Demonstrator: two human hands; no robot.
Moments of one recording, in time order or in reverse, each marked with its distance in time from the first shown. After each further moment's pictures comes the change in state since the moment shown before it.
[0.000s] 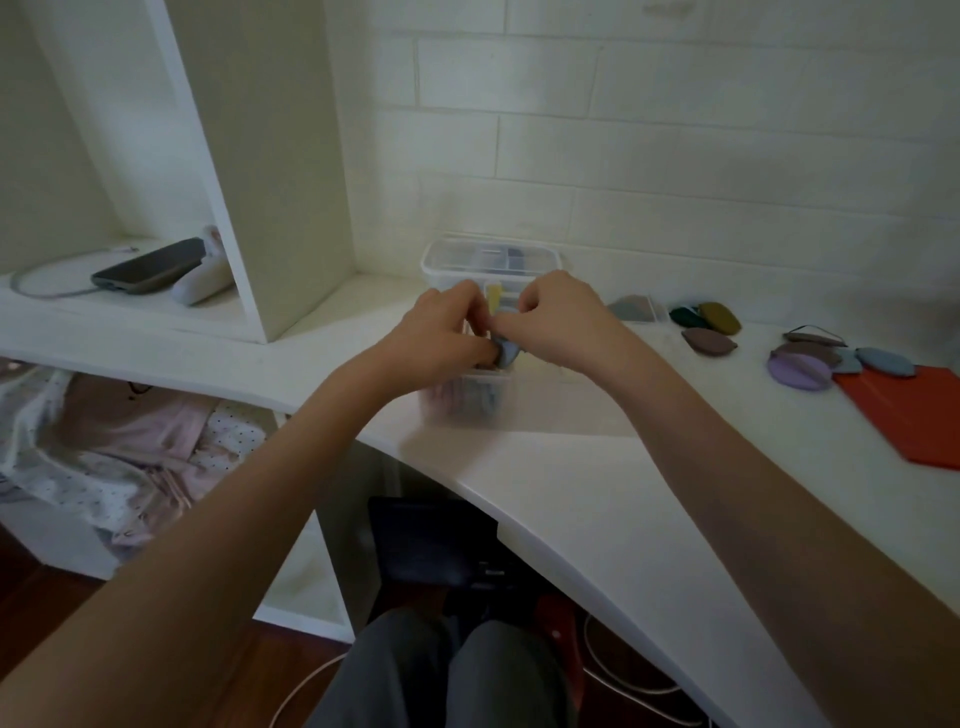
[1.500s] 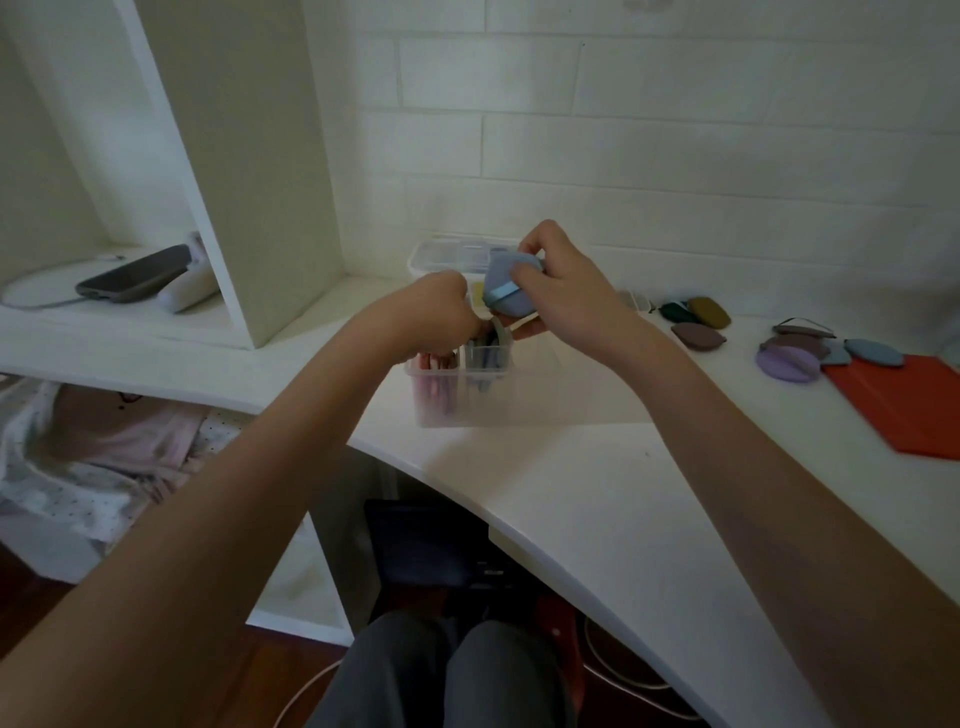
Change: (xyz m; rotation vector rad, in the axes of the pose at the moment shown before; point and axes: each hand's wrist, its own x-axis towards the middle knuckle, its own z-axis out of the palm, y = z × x) left_hand 0.013 0.036 -0.011 0.182 -0.137 -0.207; right_hand 0.009 0.019 -0.013 0.415 0.090 -0.174
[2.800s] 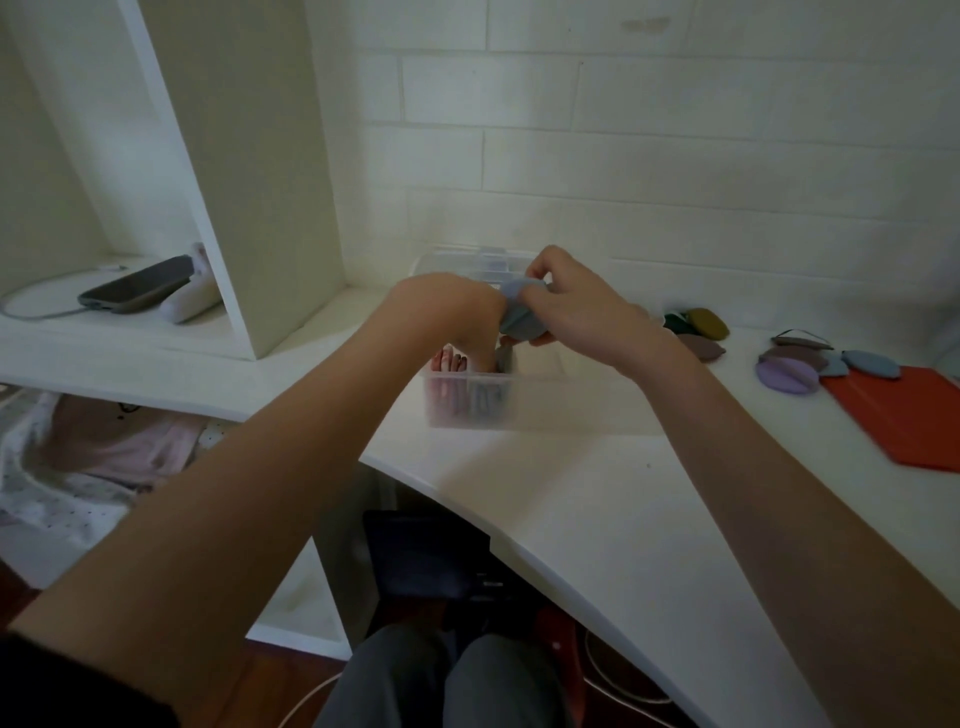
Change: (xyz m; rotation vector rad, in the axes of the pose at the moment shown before) left_hand 0.036 0.018 0.000 0.728 -0.209 0.066; right_hand 0.006 0.007 -0.007 -0.072 -0.088 0.132
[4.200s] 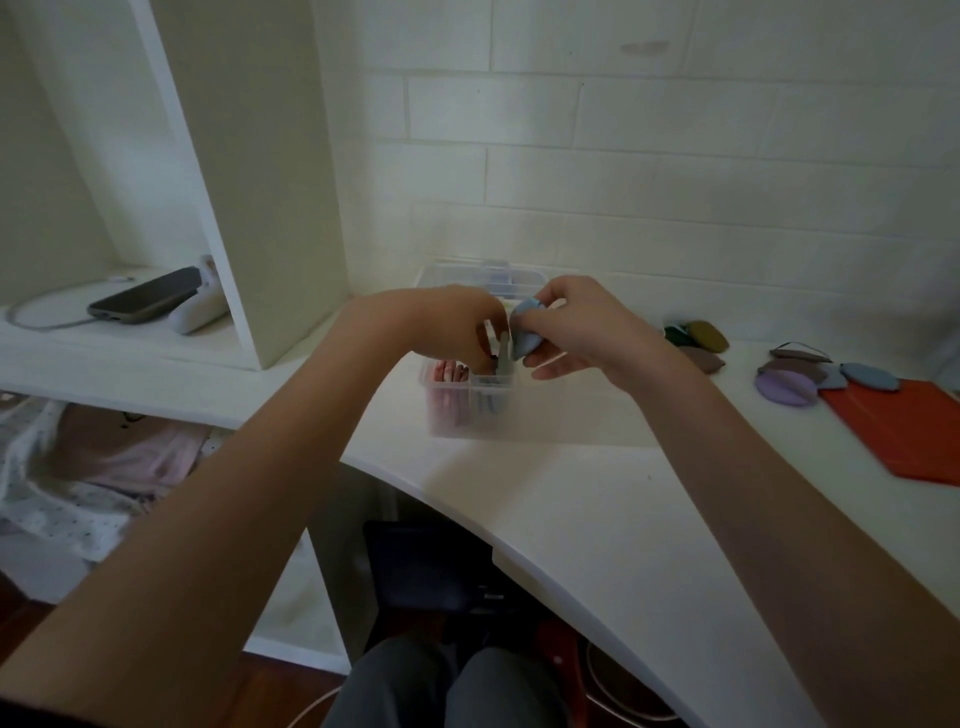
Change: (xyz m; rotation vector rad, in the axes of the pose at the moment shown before) left_hand -0.026 -0.017 -0.003 -0.329 0.063 0.188; right_hand -0.012 -0.017 0.000 0.226 0.004 0.263
